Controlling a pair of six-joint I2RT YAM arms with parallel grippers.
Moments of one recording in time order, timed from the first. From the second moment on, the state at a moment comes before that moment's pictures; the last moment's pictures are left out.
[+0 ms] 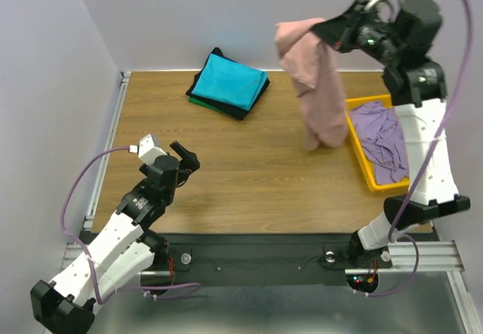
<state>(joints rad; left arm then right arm) -0.55 0.66 0.54 -0.39 -0.52 -0.89 0.15 1.54 2.18 -0.59 -0.45 0.45</state>
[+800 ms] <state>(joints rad) -0.55 0.47 0.51 -0.53 -0.56 -1.08 0.43 1.46 1.30 -0.57 0.20 0.49</state>
